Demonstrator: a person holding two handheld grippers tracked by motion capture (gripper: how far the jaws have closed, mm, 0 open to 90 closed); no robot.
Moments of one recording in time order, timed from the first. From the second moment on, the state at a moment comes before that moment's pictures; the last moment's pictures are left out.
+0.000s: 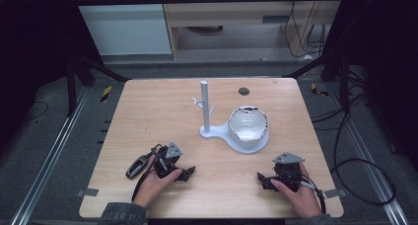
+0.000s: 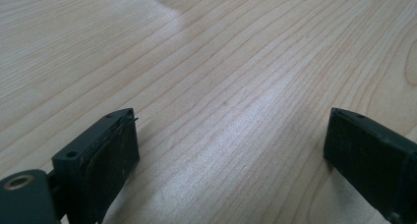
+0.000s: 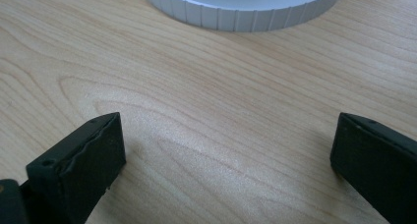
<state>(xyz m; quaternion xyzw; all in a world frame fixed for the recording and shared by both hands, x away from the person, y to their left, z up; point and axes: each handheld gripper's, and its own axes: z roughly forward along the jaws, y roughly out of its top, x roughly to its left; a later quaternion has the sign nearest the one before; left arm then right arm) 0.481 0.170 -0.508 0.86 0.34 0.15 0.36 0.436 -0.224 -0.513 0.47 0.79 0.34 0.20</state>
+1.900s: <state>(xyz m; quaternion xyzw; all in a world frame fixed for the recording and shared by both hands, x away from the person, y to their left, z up) 0.518 0.255 -0.416 0.89 0.42 0.12 0.14 0.433 -0.223 -0.513 0.47 0.79 0.34 0.20</state>
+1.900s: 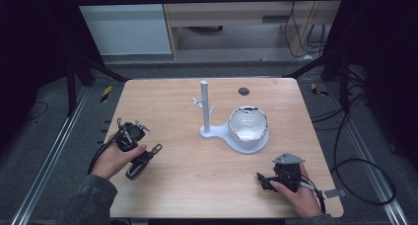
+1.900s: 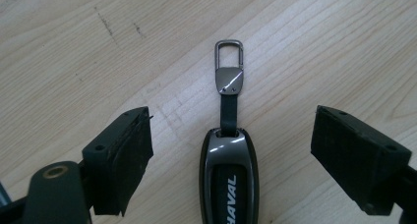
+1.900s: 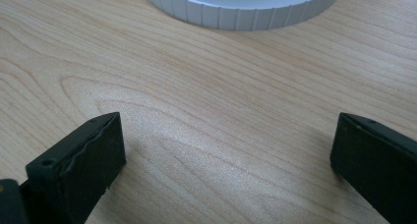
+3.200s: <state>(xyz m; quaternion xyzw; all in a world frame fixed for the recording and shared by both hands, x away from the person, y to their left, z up) 0.552 0.232 -0.449 0.92 0.38 0.06 0.04 0.433 -0.223 -0.513 0.47 0.79 0.34 0.20</state>
